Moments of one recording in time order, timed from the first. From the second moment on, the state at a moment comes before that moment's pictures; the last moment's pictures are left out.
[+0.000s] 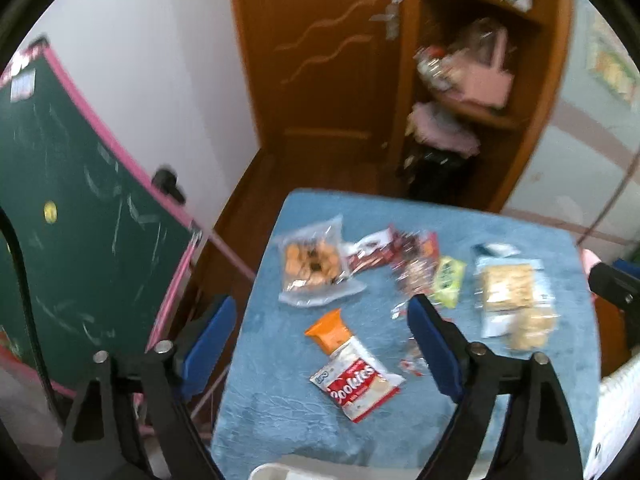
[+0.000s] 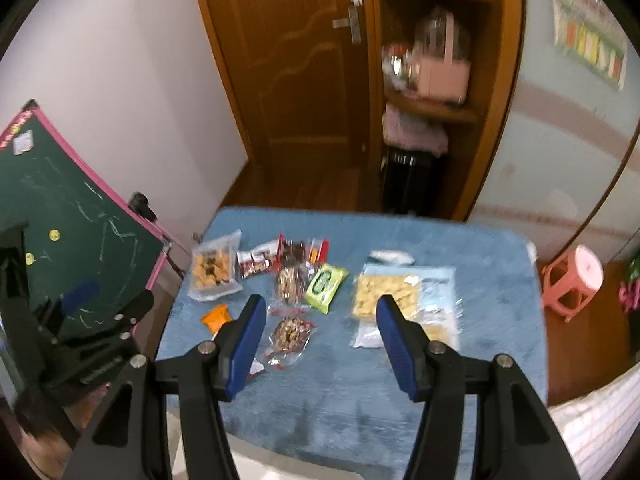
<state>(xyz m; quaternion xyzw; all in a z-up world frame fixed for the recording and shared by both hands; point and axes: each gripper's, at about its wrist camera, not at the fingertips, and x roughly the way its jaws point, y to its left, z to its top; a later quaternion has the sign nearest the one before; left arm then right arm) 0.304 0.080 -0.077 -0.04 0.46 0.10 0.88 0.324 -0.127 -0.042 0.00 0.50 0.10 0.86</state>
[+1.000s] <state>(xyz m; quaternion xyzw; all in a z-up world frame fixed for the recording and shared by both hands) 0.330 0.089 -0.258 -0.19 0.66 0.12 0.72 0.389 -0.083 -0.249 0.06 0.67 0.12 0.73</state>
